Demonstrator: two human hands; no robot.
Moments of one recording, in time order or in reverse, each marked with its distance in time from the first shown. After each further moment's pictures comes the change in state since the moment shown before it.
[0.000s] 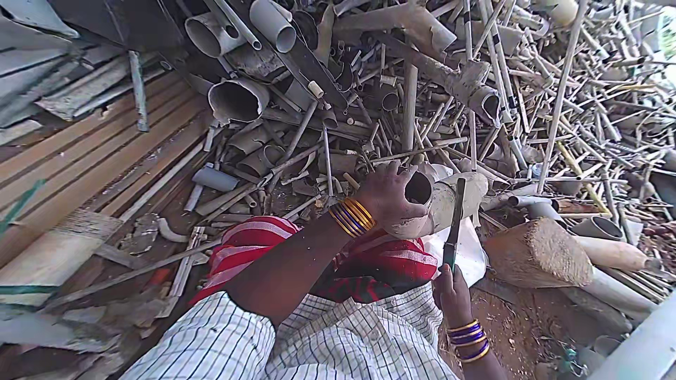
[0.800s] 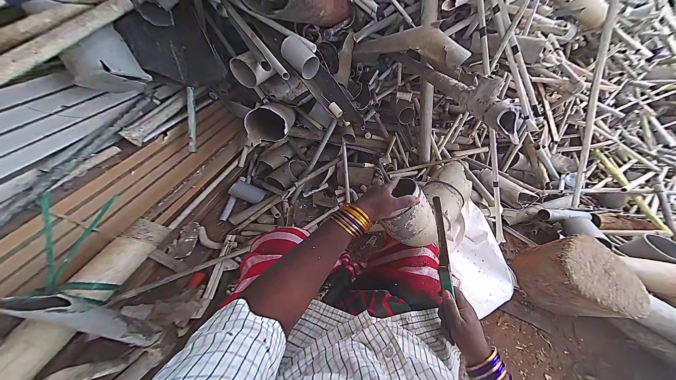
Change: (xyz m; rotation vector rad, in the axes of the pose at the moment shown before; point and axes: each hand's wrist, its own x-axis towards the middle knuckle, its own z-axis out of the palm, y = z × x) left_hand 0.016 -0.049 0.006 -0.387 -0.029 -0.293; right_hand -0.004 0.003 0.000 0.011 -0.246 -0.033
